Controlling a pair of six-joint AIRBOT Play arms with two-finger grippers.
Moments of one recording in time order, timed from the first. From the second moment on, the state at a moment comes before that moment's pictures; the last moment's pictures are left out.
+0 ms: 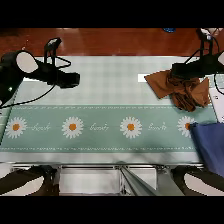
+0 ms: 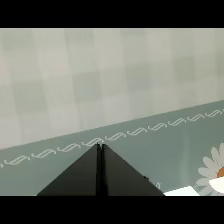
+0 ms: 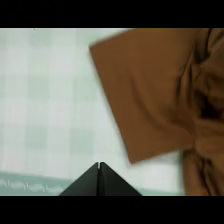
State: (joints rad) left arm -0.25 -1.28 1.25 1.29 -1.05 -1.63; right arm -0.01 -1.26 1.30 -1.32 1.02 1.53
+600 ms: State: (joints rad) left arm -0.24 -1.40 1.25 1.36 -0.80 -1.62; right arm -0.14 -1.46 1.30 -1.75 0.86 1.81
